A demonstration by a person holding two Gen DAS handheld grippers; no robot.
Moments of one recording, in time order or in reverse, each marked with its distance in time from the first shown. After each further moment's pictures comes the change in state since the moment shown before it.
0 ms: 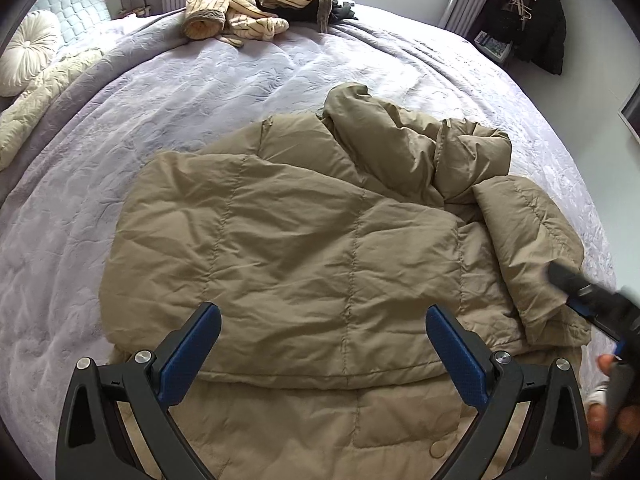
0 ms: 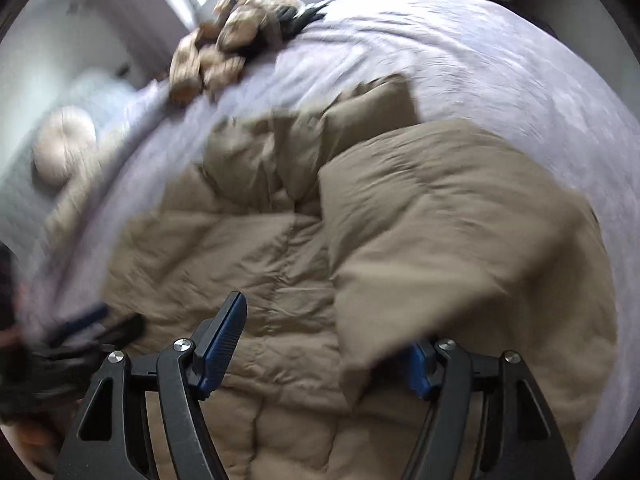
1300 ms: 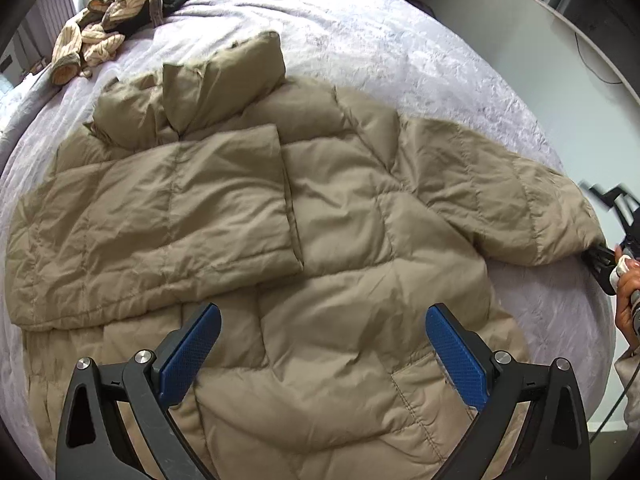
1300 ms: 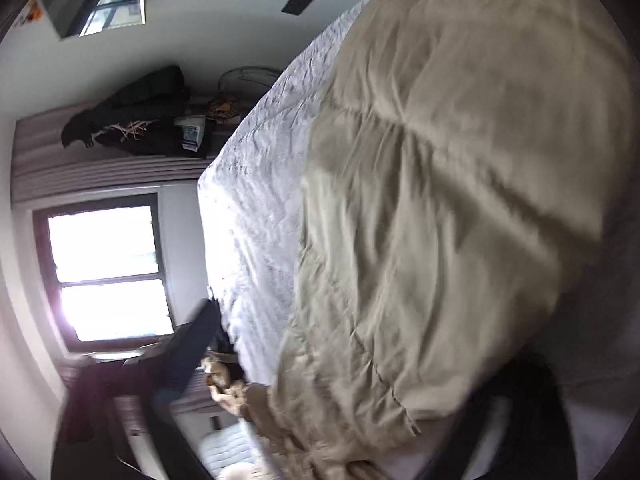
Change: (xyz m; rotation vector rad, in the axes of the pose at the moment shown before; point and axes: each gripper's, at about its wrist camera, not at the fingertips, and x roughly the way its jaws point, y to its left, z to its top) left arm -0.003 -0.213 -0.071 0.310 0.139 -0.105; right arm -0.157 -0.409 -0.106 1.271 -0.489 0.305
